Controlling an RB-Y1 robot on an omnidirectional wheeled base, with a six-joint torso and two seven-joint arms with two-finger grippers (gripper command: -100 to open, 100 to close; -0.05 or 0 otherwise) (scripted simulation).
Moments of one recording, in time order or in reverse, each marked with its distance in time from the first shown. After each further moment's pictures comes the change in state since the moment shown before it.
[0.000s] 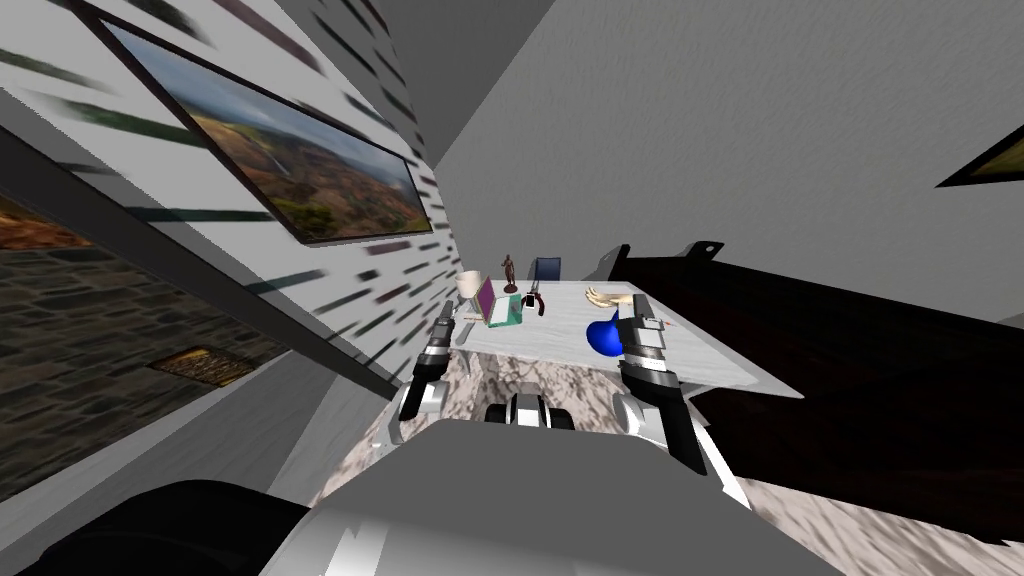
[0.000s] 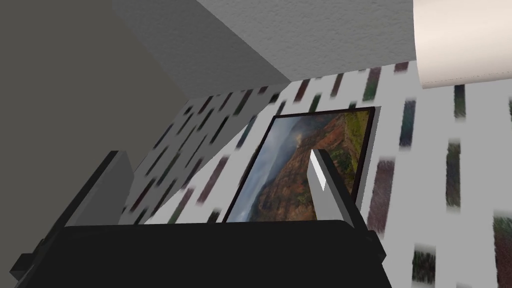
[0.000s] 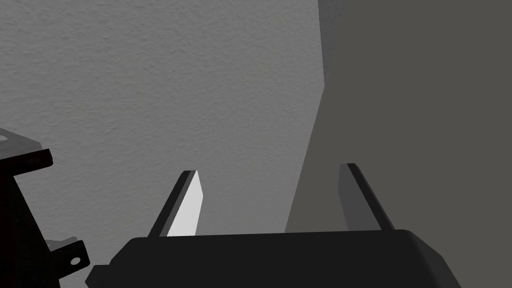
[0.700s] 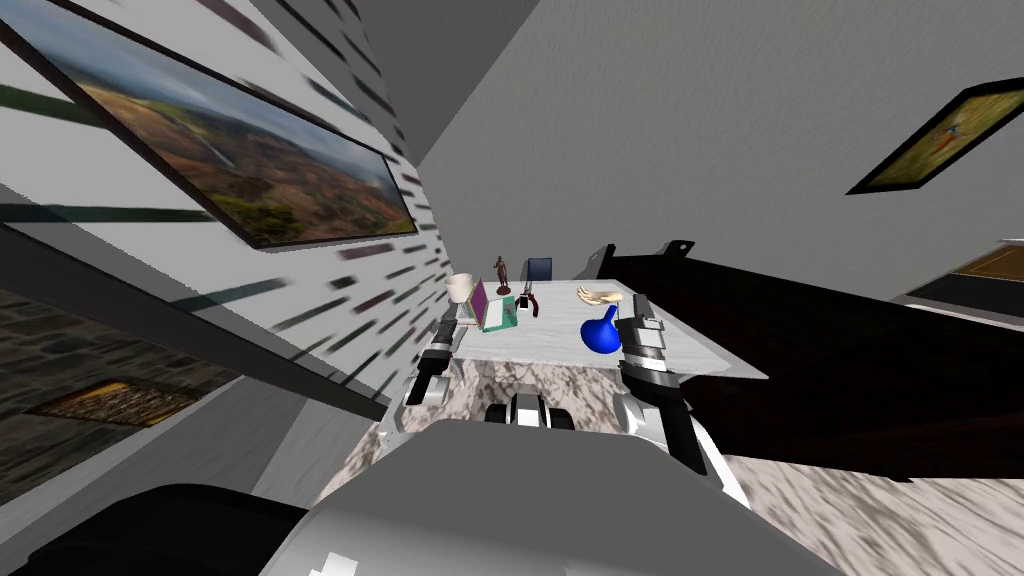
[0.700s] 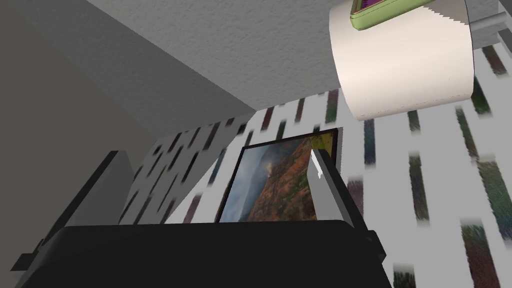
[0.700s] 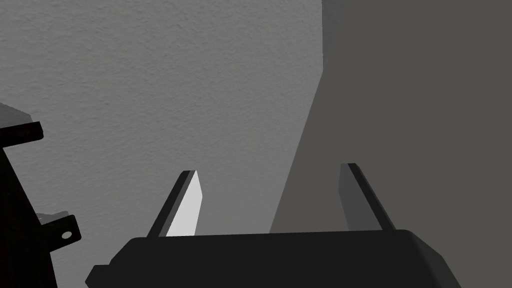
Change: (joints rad) left arm -0.059 0.016 0.028 0.091 -0.045 0.140 -0.018; right arm 0.000 0.000 0.000 0.000 0.000 0.000 0.000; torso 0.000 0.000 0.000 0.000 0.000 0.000
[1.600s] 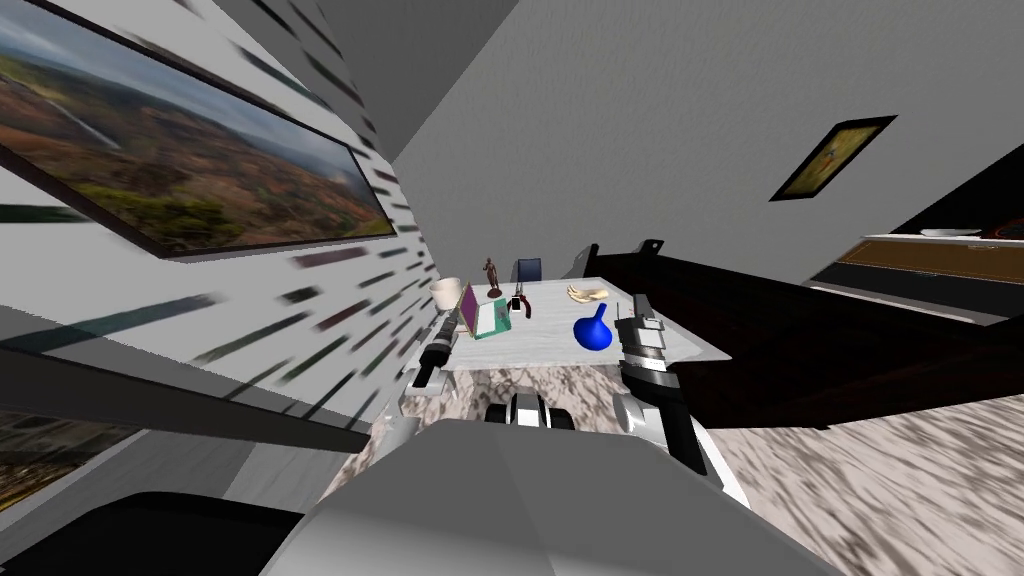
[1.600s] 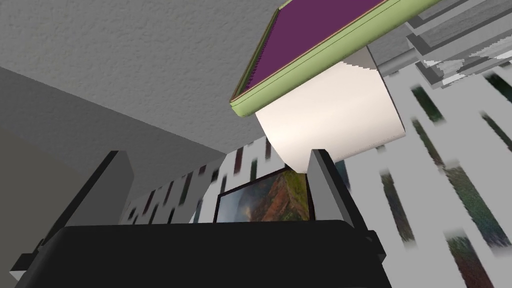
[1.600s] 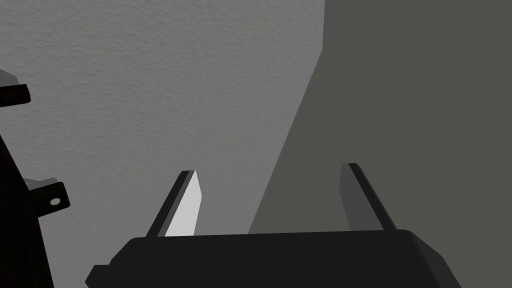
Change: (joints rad) left arm -0.090 0.052 0.037 0.122 -0.062 0.202 -0.024; right arm 0.000 0.000 0.000 0.000 0.000 0.000 0.000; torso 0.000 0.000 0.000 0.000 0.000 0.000
